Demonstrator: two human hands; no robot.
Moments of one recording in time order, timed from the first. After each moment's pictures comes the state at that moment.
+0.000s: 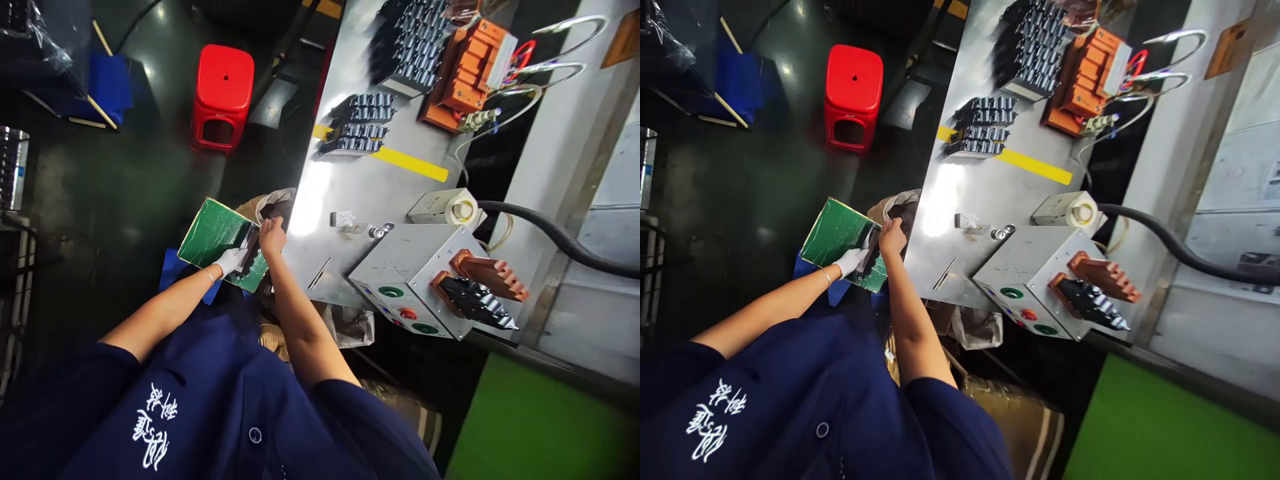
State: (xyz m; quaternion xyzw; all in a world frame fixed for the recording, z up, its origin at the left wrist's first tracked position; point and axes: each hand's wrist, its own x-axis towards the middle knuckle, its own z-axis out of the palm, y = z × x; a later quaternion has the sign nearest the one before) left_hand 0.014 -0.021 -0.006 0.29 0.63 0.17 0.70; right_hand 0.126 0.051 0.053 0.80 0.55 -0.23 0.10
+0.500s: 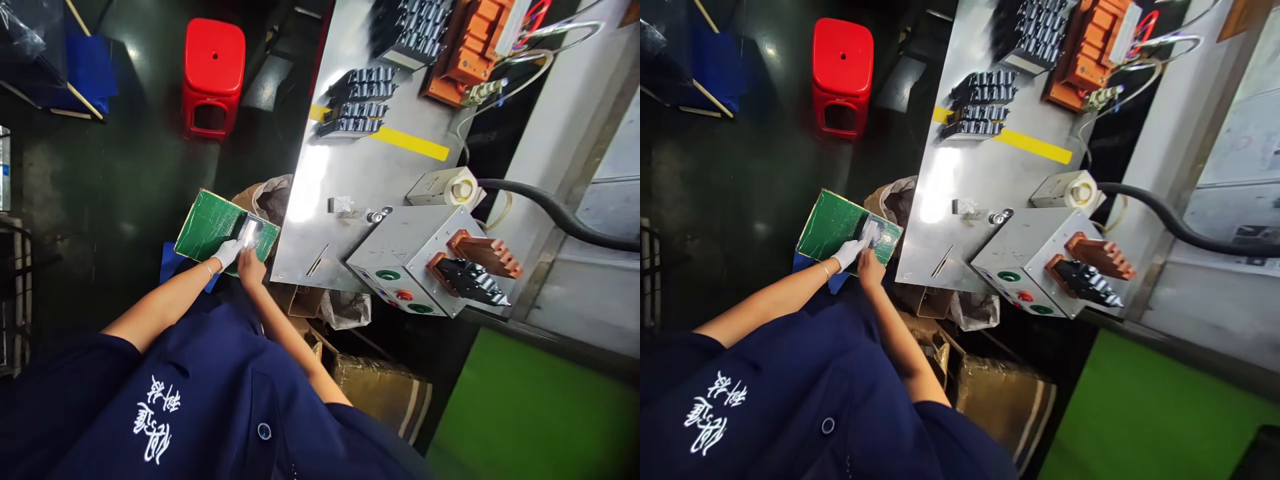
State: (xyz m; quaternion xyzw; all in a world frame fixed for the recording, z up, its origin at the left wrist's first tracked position) left_hand 0.010 -0.021 -0.005 0.29 0.64 0.17 0.69; right_hand 0.103 -0.041 0.060 0.76 0.58 -0.26 0.14
